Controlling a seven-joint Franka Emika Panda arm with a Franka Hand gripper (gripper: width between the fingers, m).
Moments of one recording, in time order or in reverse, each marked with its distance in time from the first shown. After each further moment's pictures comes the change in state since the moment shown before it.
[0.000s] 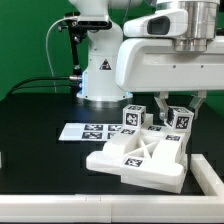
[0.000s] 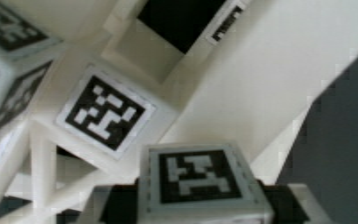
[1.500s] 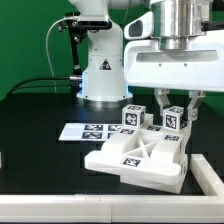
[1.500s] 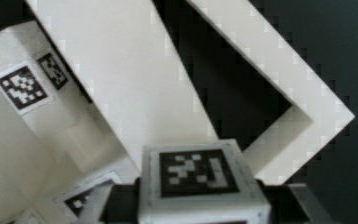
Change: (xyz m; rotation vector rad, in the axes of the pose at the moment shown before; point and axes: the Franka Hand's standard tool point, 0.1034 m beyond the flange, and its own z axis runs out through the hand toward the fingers) arm 0.000 0.001 -0.002 0.054 0.024 0.929
